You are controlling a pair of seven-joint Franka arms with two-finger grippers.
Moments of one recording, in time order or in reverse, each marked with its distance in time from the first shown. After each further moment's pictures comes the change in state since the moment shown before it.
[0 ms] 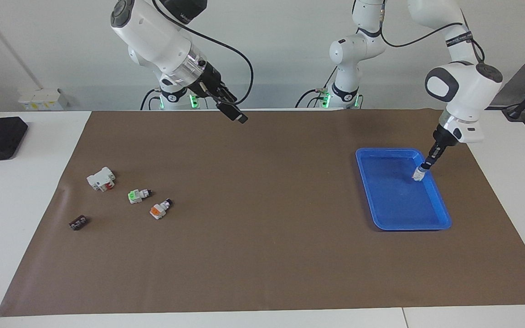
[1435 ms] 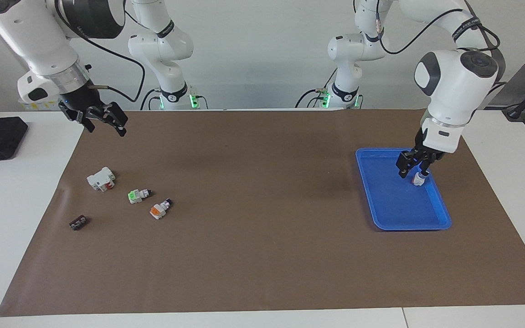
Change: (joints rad) left arm -0.347 0.114 -0.029 0.643 0.124 -0.611 0.091; right arm -0.365 0.022 0.030 0.150 -0.367 -0.260 -1.018
